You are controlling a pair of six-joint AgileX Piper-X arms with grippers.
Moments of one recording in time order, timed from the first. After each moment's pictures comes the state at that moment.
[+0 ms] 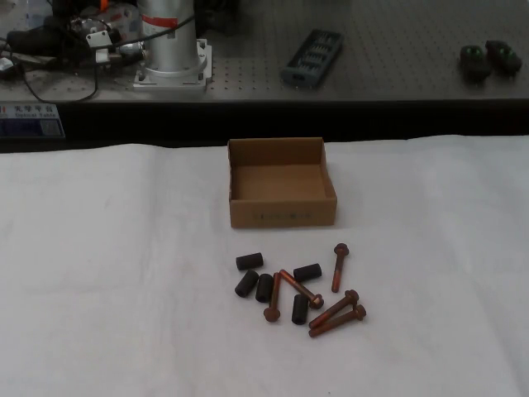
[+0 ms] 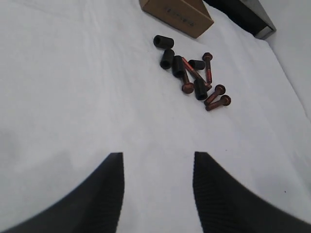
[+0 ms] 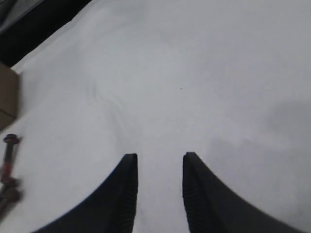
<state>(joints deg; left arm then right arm) -1.3 0.1 0.6 22.6 32.3 -28.5 -0.2 0.1 0.6 29.8 -4.3 31.8</state>
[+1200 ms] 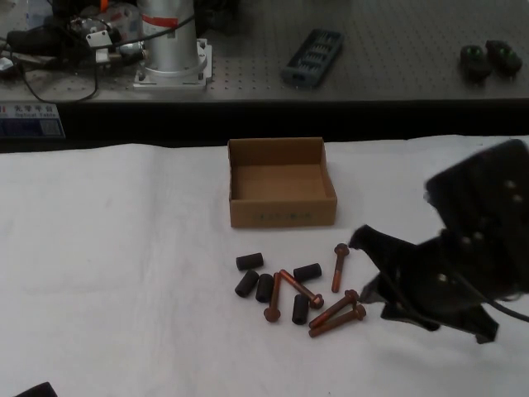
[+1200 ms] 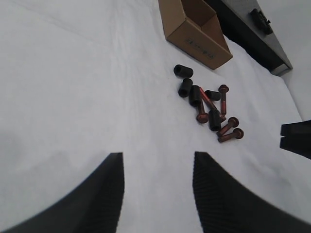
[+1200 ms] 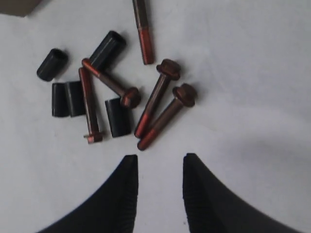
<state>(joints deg) -1.3 0.0 0.6 20.3 26.3 -34.6 36.0 84.6 -44.8 25.0 -4.9 59.9</state>
